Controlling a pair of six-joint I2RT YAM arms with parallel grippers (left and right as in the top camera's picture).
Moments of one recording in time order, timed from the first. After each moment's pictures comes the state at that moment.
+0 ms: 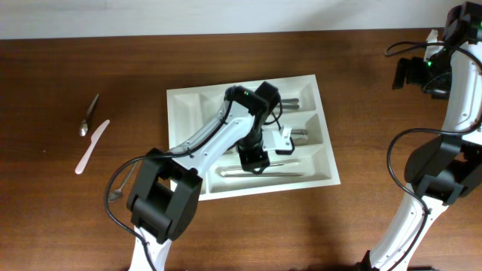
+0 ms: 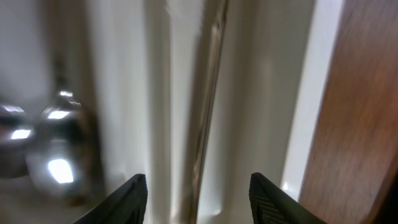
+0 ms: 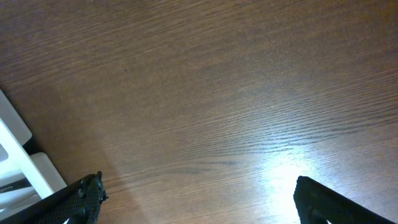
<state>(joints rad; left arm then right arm) -0.64 2.14 1.78 -1.25 0.24 0.80 -0.35 2.28 2.40 -1.46 -0.05 0.02</state>
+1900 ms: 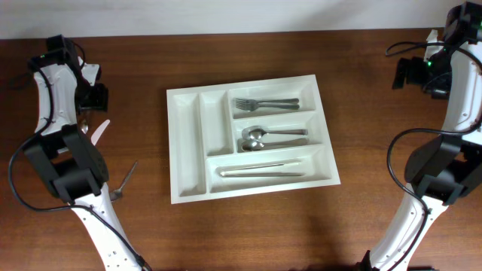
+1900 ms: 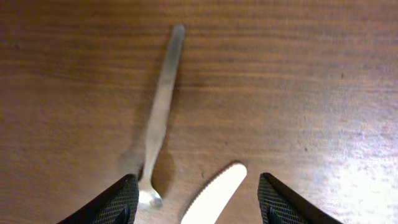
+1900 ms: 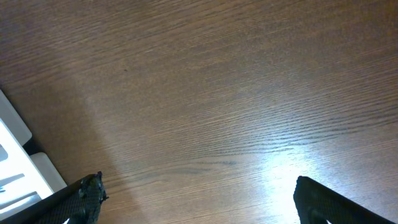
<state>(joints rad) 0.32 2.45 2.23 -1.18 -0.07 0.32 -0.35 2.28 2.40 -1.46 -0.05 0.02</state>
